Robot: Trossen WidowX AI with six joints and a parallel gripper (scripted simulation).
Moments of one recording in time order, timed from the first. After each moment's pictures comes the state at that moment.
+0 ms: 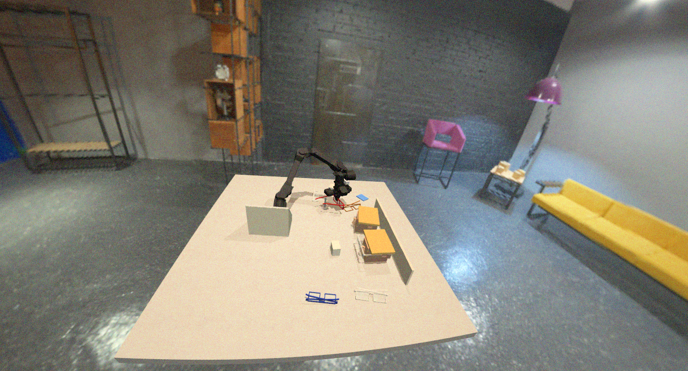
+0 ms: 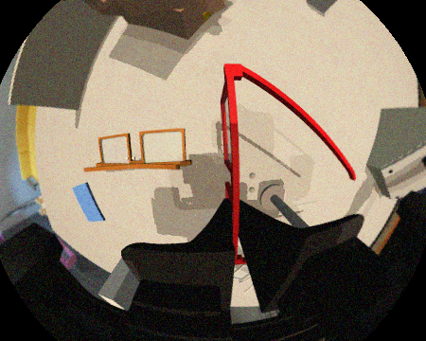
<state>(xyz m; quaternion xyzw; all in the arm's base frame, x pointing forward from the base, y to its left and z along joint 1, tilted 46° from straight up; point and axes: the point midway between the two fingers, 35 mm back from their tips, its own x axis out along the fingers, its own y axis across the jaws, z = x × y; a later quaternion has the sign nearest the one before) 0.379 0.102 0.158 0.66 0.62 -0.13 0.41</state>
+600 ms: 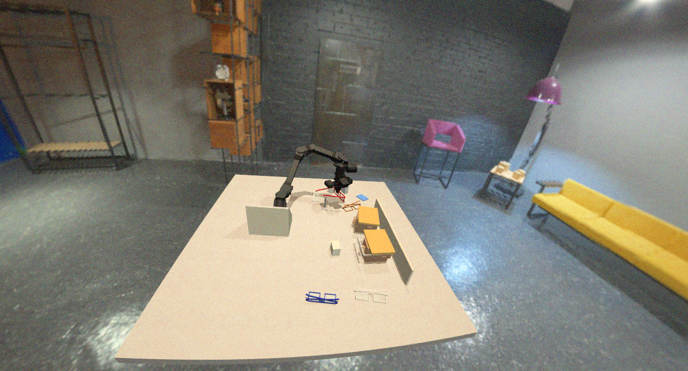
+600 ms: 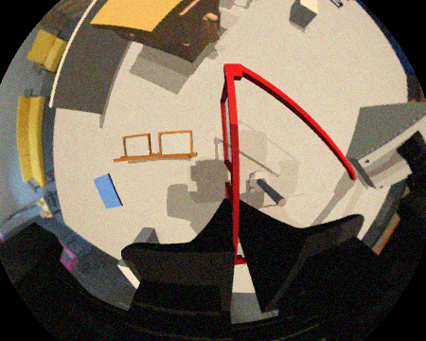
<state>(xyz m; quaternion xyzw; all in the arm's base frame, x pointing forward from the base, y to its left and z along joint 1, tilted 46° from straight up) 0.366 0.063 0.199 0.66 0.62 -0.14 0.41</state>
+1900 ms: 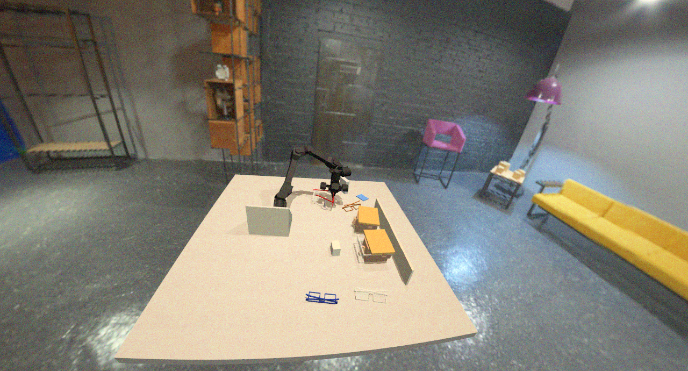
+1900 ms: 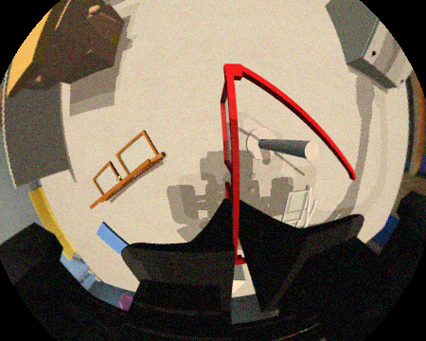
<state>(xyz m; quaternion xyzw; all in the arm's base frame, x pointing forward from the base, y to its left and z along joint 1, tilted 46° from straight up) 0.359 0.130 0.187 0.74 0.57 -0.29 0.23</state>
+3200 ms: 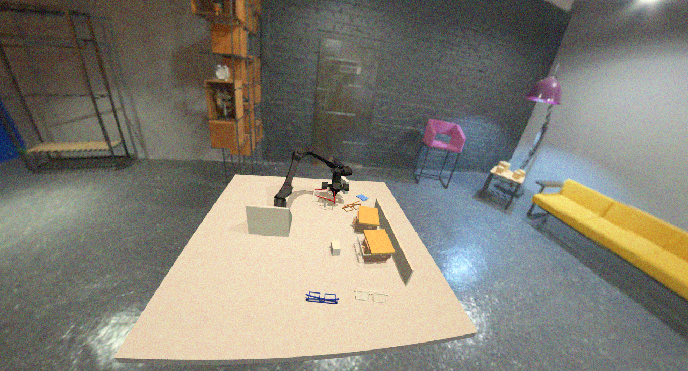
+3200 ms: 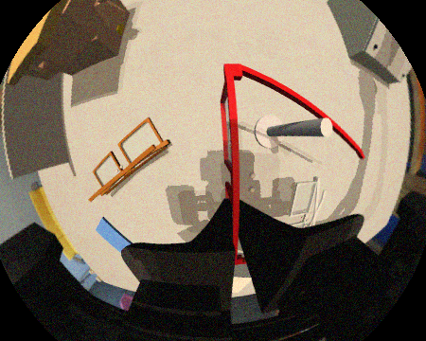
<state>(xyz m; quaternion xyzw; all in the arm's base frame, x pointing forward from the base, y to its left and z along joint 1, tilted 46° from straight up) 0.372 0.140 0.196 0.74 0.56 -0.29 0.23</state>
